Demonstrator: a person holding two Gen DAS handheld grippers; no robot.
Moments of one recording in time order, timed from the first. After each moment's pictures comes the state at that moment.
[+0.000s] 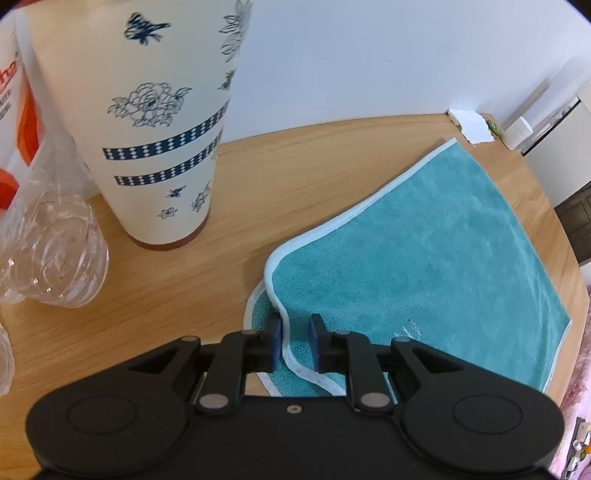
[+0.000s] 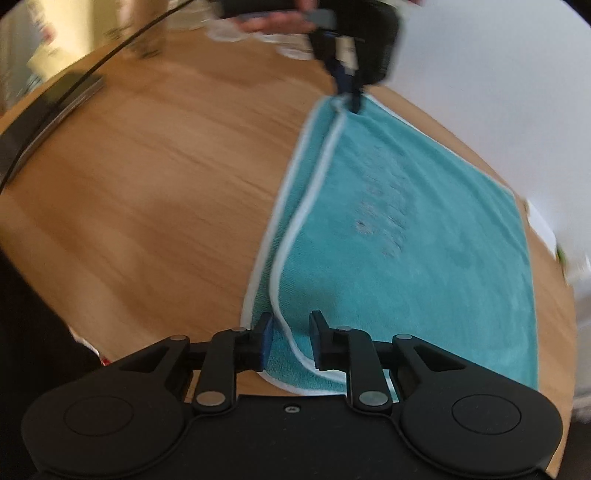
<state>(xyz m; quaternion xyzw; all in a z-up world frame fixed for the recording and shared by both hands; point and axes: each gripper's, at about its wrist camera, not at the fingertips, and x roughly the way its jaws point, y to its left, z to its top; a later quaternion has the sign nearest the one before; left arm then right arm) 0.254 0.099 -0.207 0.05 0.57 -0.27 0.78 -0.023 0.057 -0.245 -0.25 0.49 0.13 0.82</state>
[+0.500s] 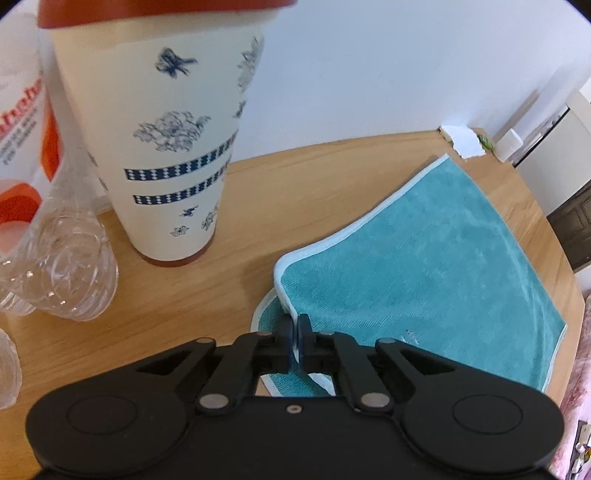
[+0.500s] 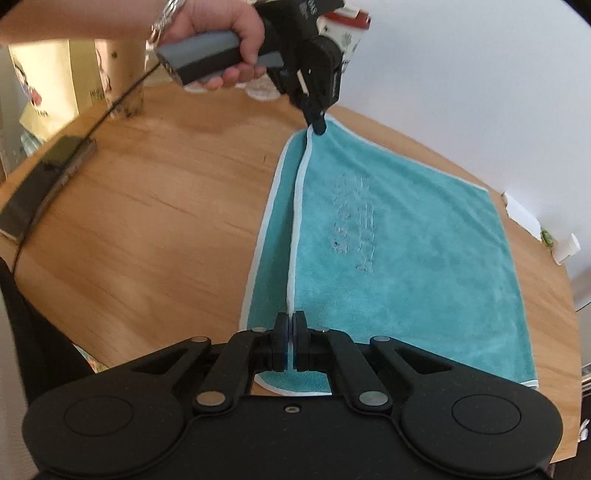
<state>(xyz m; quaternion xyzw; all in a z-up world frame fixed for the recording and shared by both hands) 0.253 0.111 -0.193 0.03 0.54 -0.29 0.79 -0.041 0.041 -0.207 -0.16 0.45 0.09 0.87</state>
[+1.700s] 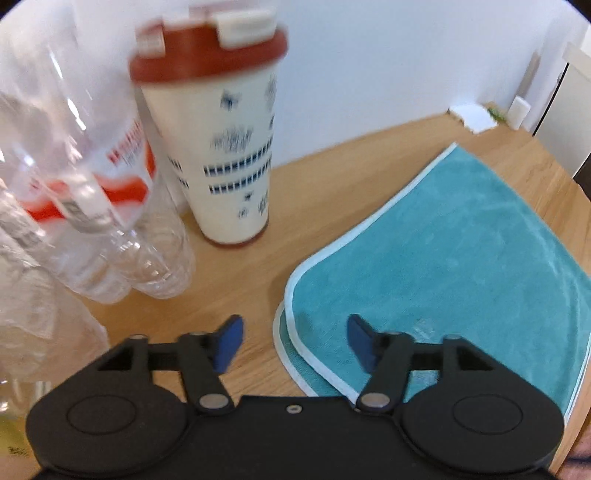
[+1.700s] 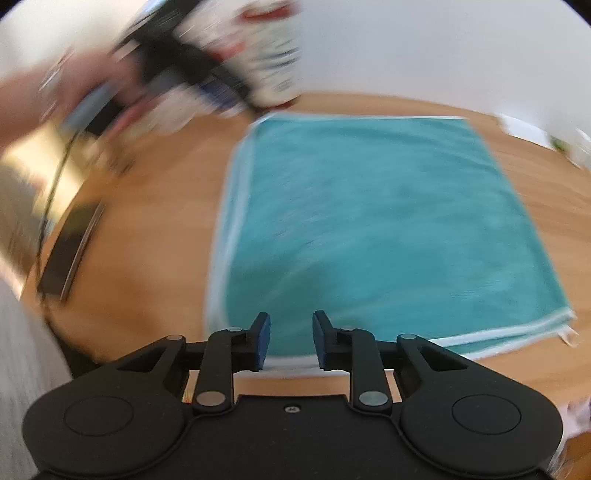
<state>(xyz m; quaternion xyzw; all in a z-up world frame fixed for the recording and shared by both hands) 0.206 0.114 -0.158 0.14 0.49 -0.23 0.83 -0.054 -0.057 -0.196 0.05 0.47 0.09 0.88</state>
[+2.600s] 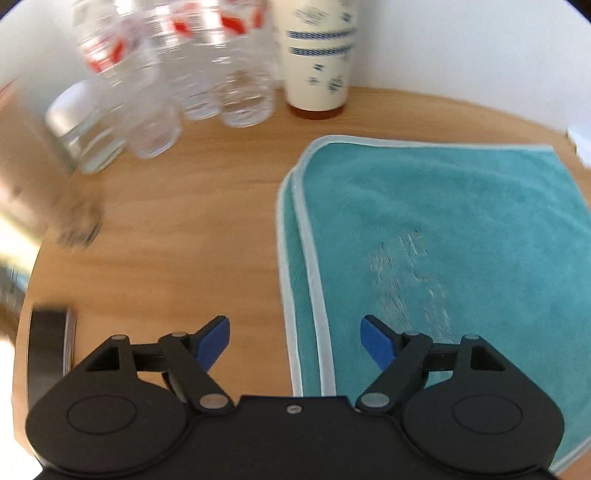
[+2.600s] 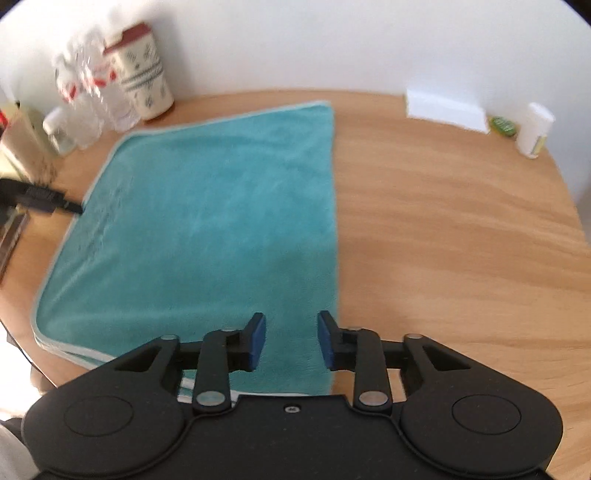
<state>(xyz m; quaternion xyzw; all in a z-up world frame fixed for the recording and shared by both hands) 0.077 0.090 -0.181 -0.01 0.55 0.08 0.83 0.034 -0.294 -0.205 0.00 0.49 0.15 0.86</state>
